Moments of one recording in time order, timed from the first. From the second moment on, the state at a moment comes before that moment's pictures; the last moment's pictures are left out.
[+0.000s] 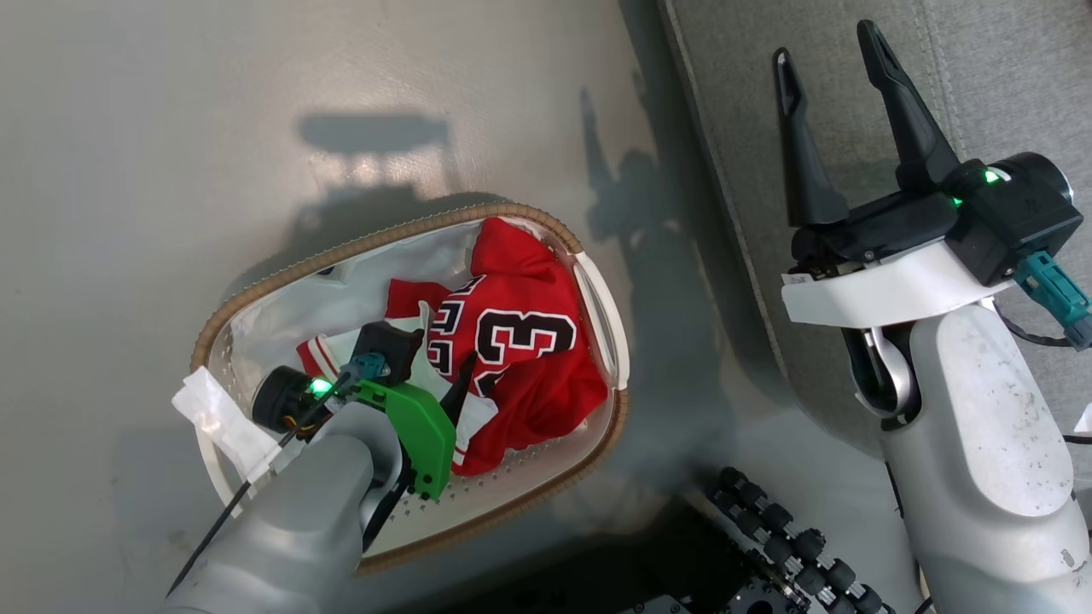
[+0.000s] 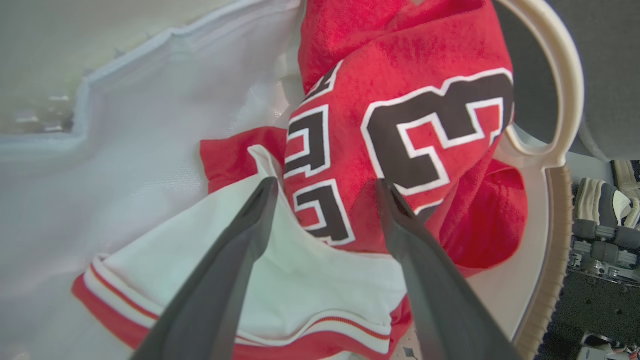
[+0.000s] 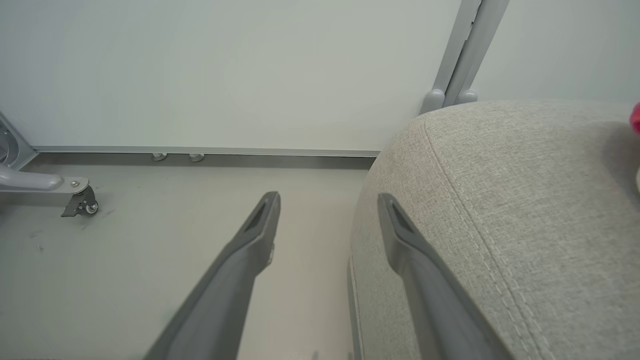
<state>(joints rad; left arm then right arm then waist) -0.75 0.14 -1.05 1.04 -0.77 -0.13 -0.25 -0.54 -0.06 0.12 0.04 0.15 0.13 -0.26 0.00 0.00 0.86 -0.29</state>
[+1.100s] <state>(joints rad) -0.83 0.16 -1.27 0.97 -1.13 -0.13 -0.25 -0.56 -0.06 0.12 0.05 0.16 0.13 -0.26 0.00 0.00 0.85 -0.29</state>
